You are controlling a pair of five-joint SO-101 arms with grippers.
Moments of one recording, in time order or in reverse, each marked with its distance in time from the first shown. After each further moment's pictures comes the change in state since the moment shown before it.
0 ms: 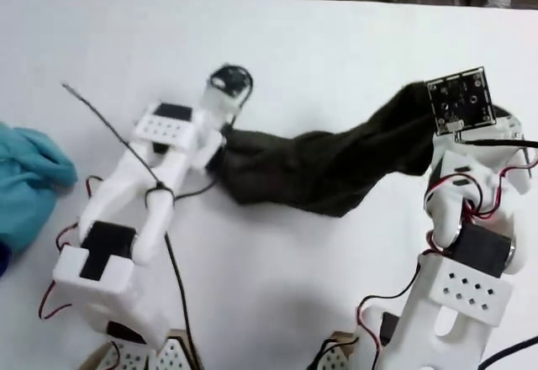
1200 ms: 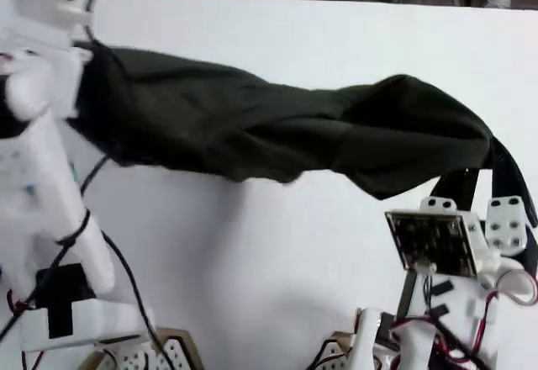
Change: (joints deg) left arm -23.8 -15.6 -62.5 41.2 -4.2; right arm -2.1 -32.4 -6.2 14.4 -0.8
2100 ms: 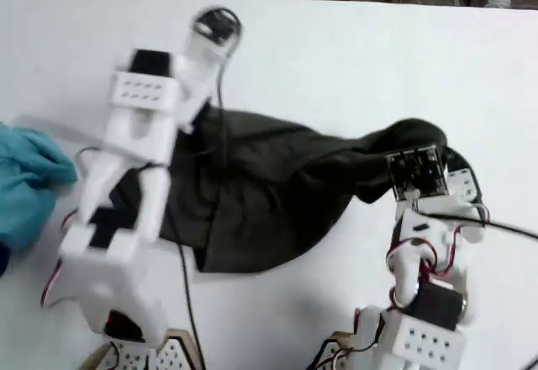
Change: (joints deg) left arm 22.2 30.4 29.6 -20.2 -0.1; right arm -1.5 6.2 36.7 -20.4 0.5
